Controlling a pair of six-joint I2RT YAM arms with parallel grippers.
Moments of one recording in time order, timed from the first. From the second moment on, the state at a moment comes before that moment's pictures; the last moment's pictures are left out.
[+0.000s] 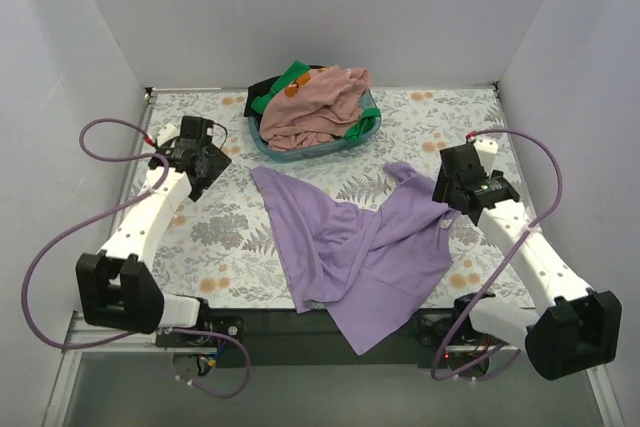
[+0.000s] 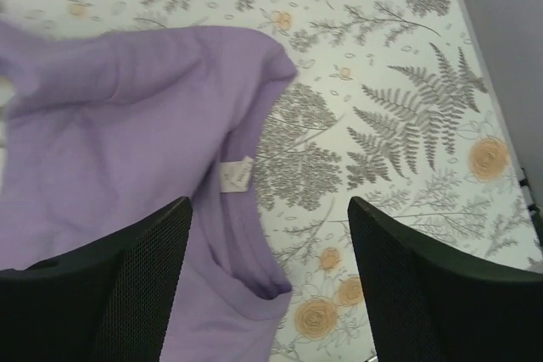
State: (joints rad) left arm -0.16 1.39 1.16 -0.81 -0.39 -0.97; right arm 0.31 1.13 0.89 -0.77 0.58 0.49
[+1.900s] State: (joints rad) left arm -1.14 1.26 0.57 -0.57 0.09 -1.30; right arm 0.36 1.98 1.35 -0.45 0.13 0.12
